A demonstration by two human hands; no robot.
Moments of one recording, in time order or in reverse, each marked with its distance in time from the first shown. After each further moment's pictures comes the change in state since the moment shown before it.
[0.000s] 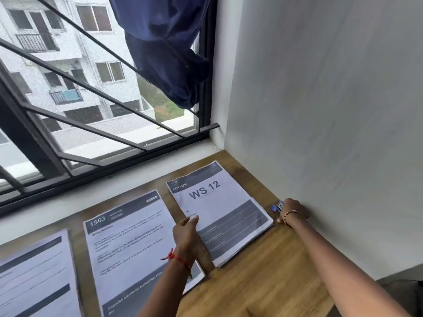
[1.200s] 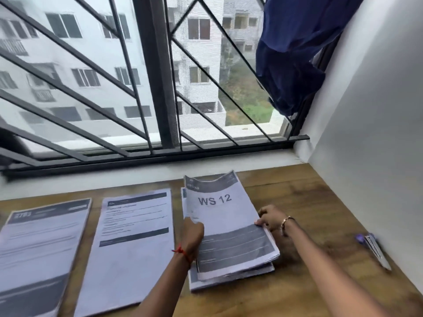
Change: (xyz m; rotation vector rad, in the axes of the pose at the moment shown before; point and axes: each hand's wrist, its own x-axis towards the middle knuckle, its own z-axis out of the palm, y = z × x) left_hand -0.049 0.051 -0.178 0.340 0.220 0.156; right_hand -0.112 -0.181 0.056 0.273 -0.579 -0.646
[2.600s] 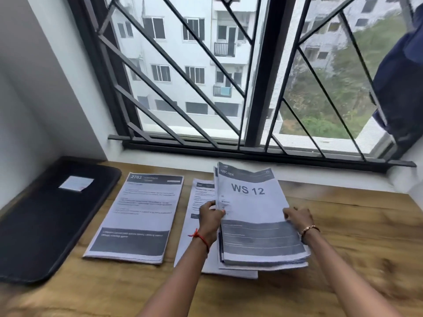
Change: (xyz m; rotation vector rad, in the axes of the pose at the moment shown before) left_hand 0.015 -0.040 -0.158 -0.427 0.176 0.017; right_hand -0.040 -0.130 0.115 0.317 0.278 -0.113
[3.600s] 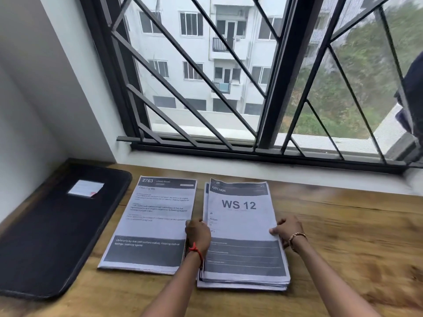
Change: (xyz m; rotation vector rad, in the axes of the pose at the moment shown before) left_hand 0.044 -0.031 -0.080 0.586 0.280 -0.024; right_hand -0.009 -0.003 0.080 -0.281 -0.119 0.074
